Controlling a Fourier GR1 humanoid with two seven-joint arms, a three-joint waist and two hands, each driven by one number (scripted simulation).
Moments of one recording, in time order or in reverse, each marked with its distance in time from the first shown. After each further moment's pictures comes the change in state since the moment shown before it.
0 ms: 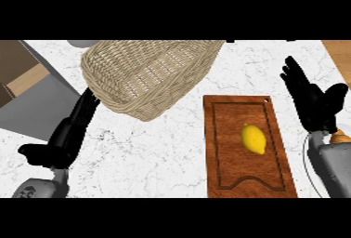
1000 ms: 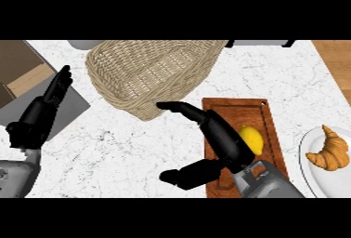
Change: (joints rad) left arm -0.115 0.156 0.063 0.019 -0.146 0.020 0.073; right arm -0.098 0.228 0.454 -0.326 0.259 0.067 0.131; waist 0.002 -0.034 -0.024
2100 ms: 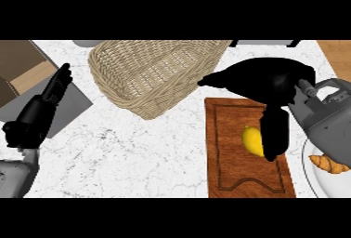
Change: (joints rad) left arm -0.001 -0.006 0.014 -0.039 -0.016 -0.022 0.034; right arm -0.560 -0.439 0.004 0.108 -0.250 0.924 0.529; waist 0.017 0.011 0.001
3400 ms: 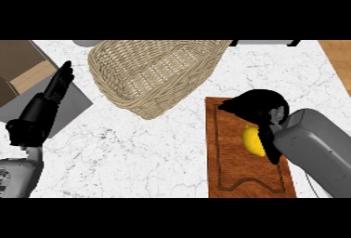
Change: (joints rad) left arm -0.010 -0.078 0.062 -0.017 -0.078 -0.051 0.022; right arm 0.259 0.072 0.048 0.138 0.547 0.126 -0.292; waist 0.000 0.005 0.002
